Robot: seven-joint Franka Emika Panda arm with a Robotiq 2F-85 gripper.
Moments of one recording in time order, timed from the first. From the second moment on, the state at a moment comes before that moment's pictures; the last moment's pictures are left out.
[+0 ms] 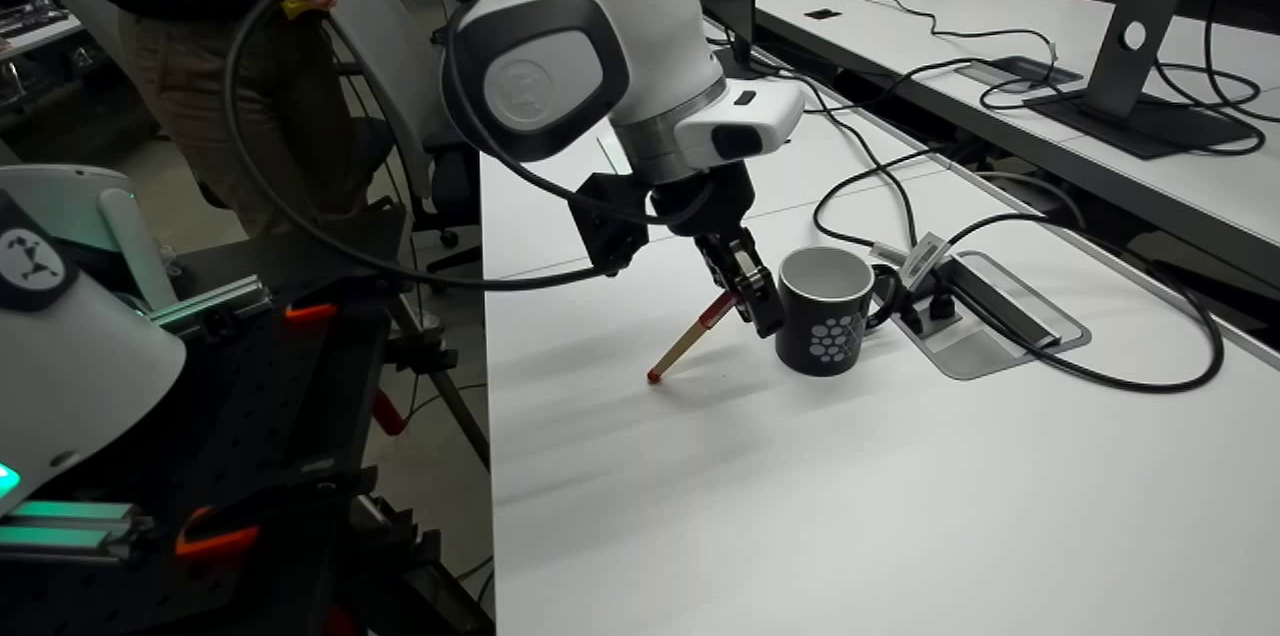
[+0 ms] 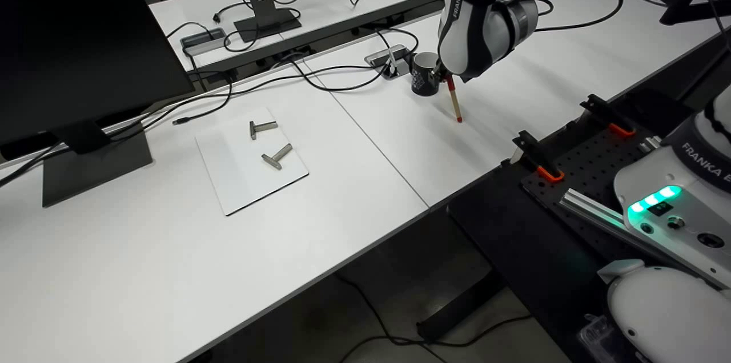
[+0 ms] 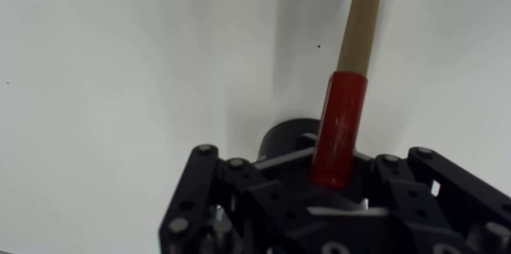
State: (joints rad) arm 0.46 0.72 -0.33 -2.42 0.12 3.35 0.04
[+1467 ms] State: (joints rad) arm 0.53 0.72 -0.33 -2.45 0.25 3.38 0.04
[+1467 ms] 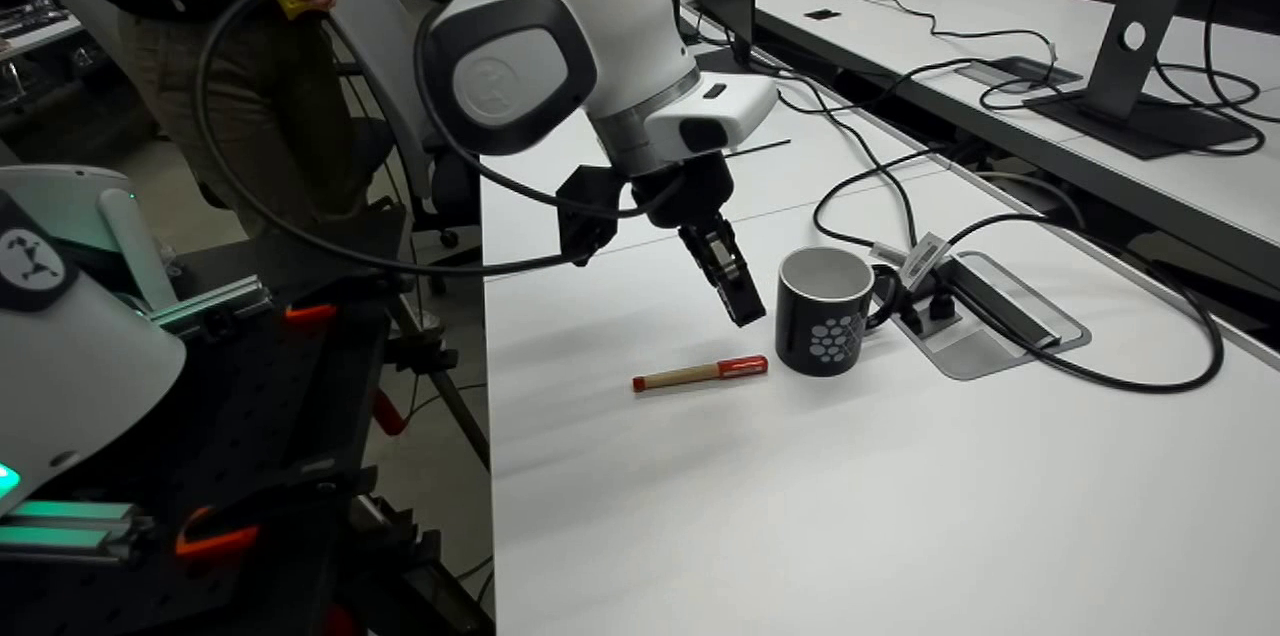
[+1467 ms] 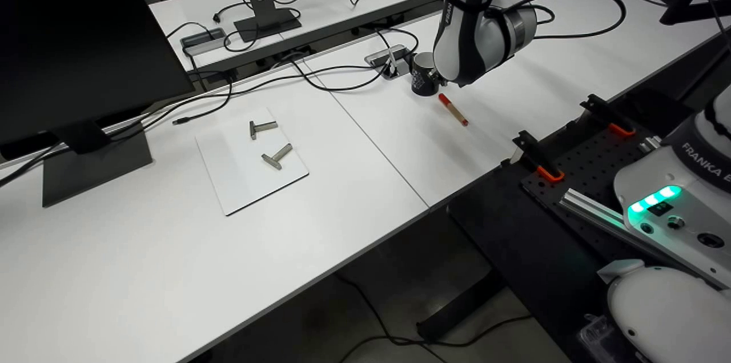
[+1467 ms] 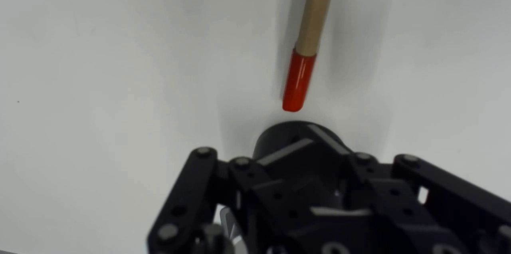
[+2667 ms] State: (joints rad) arm 0.53 0.73 -0.33 -2.45 0.25 3.38 0.04
